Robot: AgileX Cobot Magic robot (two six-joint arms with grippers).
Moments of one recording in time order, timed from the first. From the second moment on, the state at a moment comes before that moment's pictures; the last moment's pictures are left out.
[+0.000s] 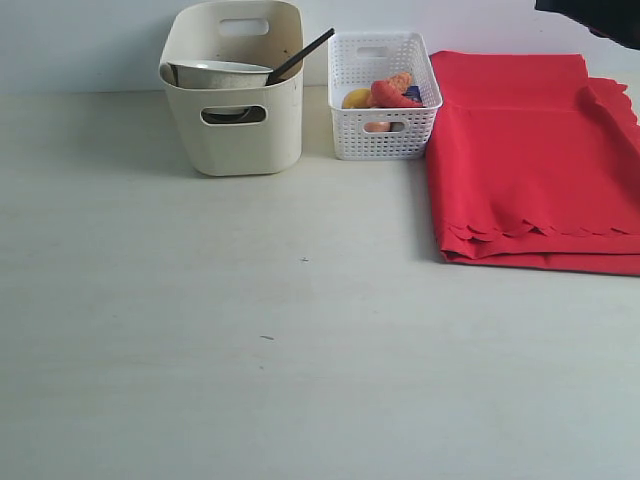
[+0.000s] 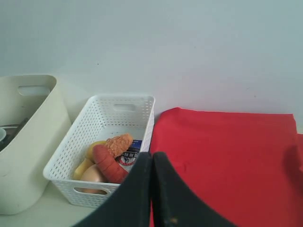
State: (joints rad) left arm -0.01 0.01 0.00 0.13 0.20 -0.25; right arm 0.23 1.40 -0.83 -0.57 -0.18 0.68
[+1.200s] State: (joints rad) left arm -0.01 0.01 0.00 0.02 0.20 -0.11; right arm 0.23 1.40 -0.83 -0.57 -0.18 0.68
